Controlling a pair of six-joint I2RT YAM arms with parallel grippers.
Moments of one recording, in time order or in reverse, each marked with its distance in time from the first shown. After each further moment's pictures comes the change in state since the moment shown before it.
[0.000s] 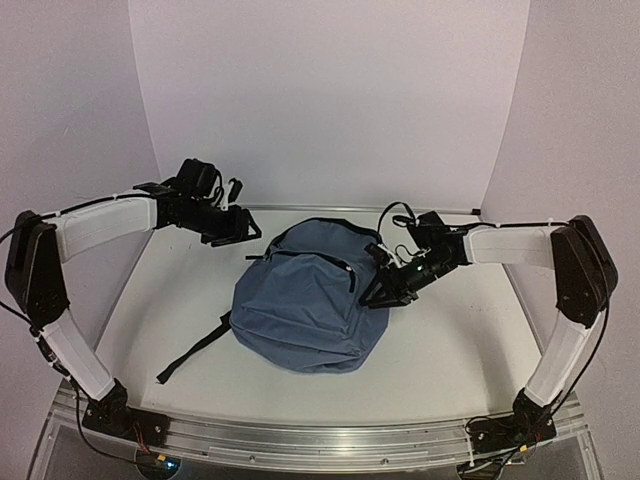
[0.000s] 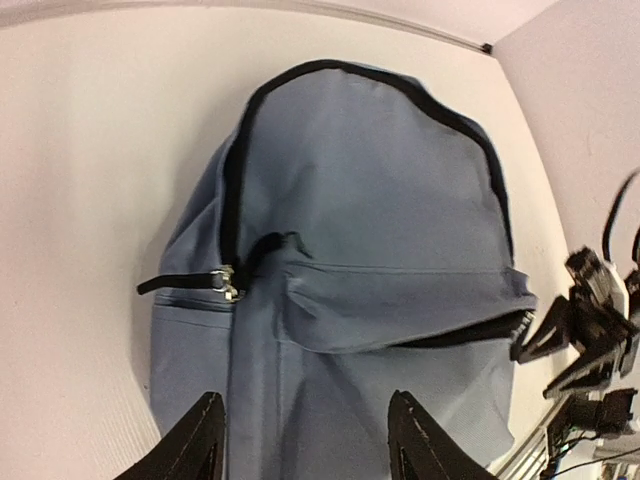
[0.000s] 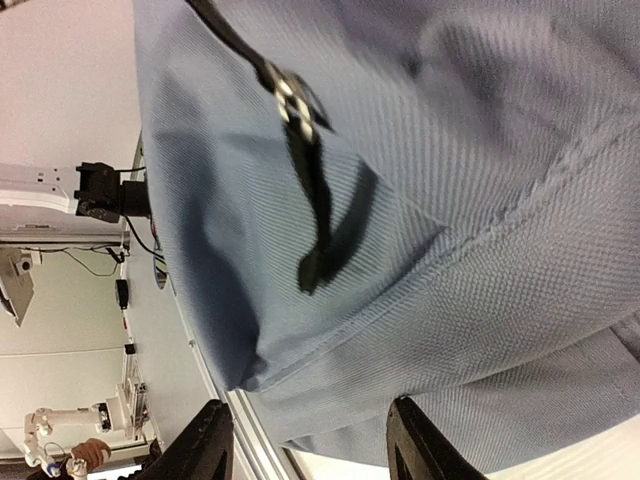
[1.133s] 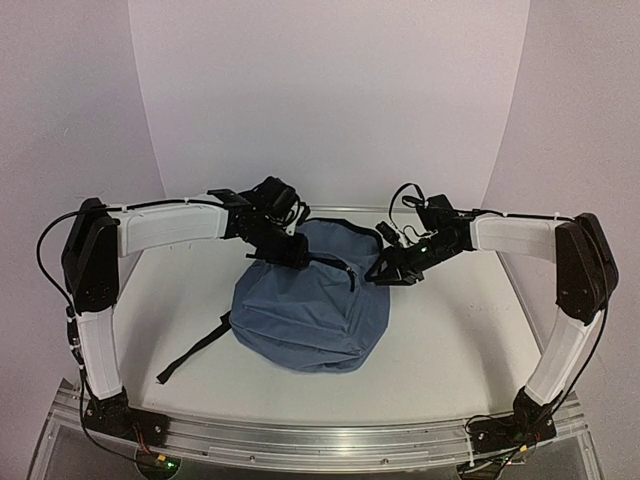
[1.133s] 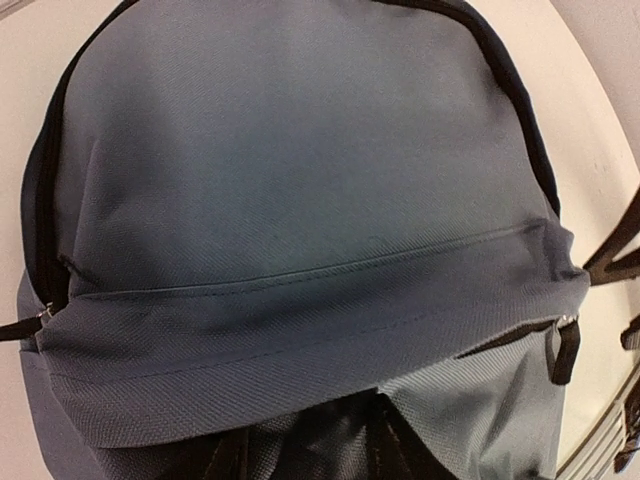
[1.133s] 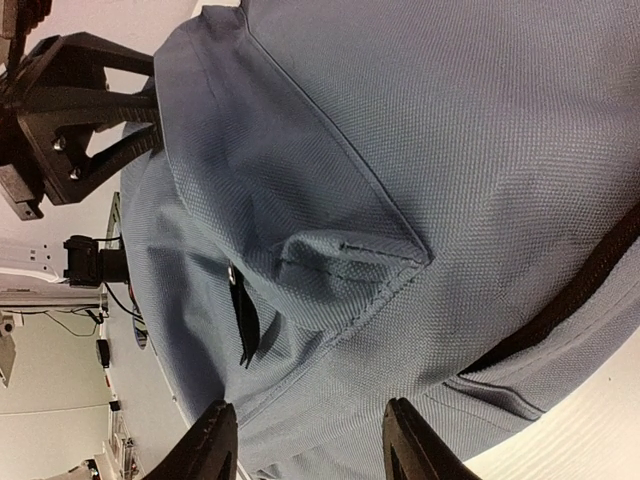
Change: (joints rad) left arm -0.272 0.321 0.283 -0.117 -0.226 0.049; right arm -0.054 0.015 0.094 0.007 0.102 0.059
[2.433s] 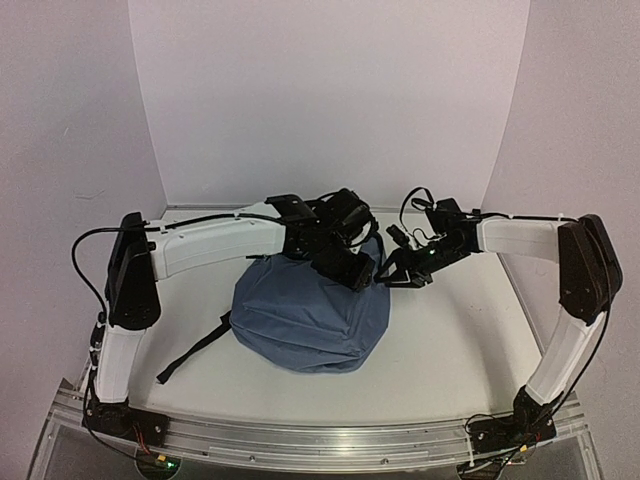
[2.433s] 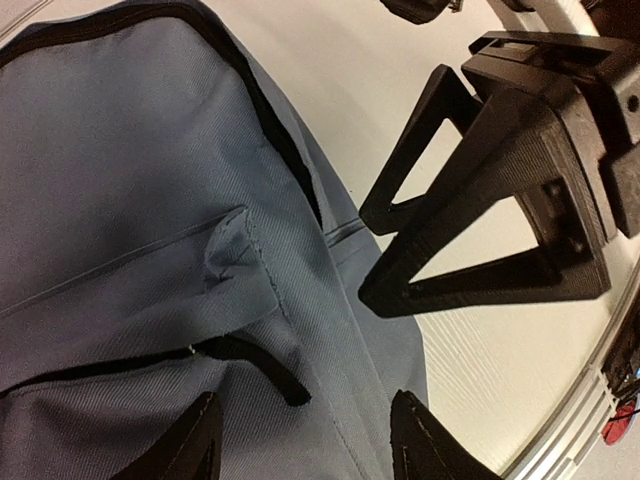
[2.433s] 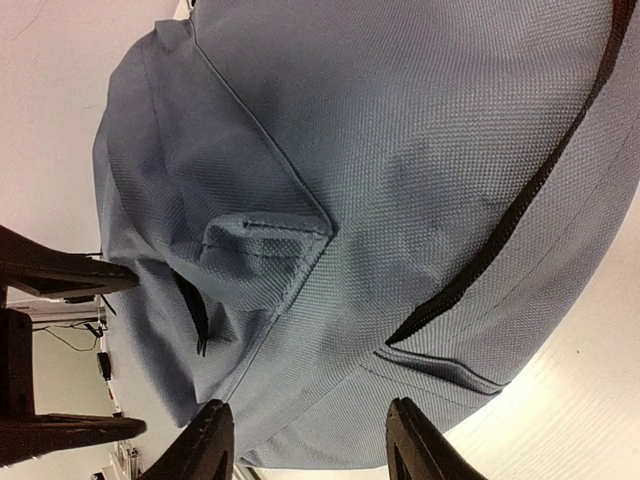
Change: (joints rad) left arm -0.270 0.200 0.385 -0.188 -0.094 0.000; right arm -0.055 -0.015 -0.047 0.003 0.004 0.003
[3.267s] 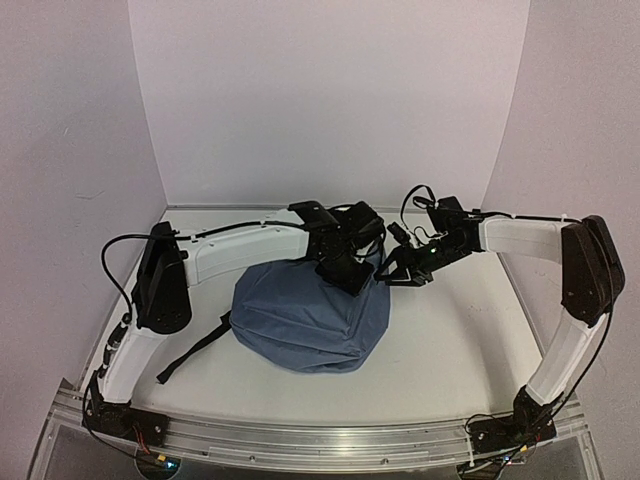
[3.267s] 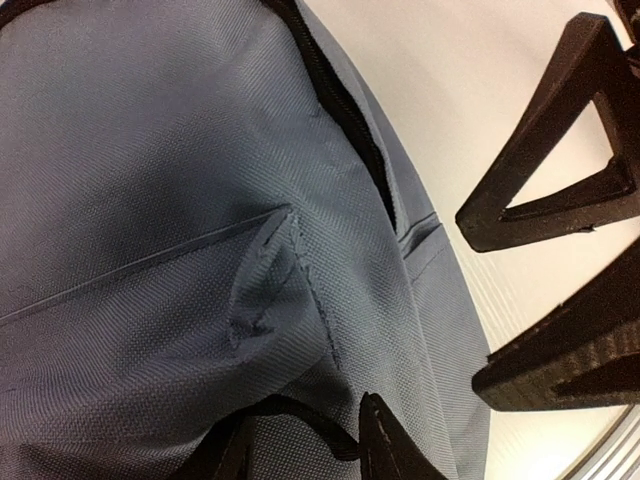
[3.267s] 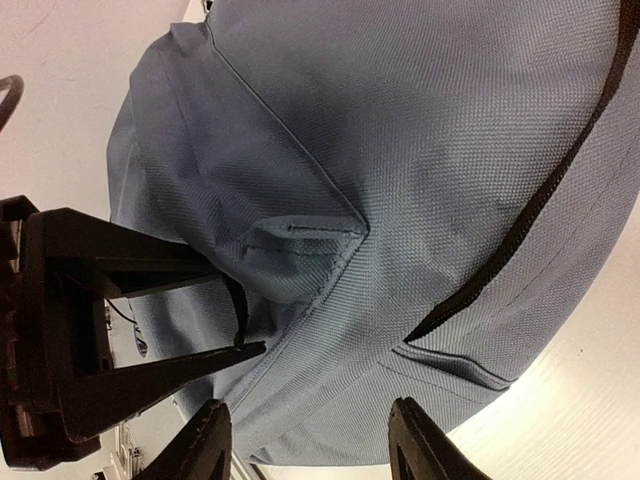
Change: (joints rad) left arm -0.005 0.179 0.209 -0.167 -0.094 -0.008; right arm 0.000 -0.018 -0.001 0.000 -0.009 0.005
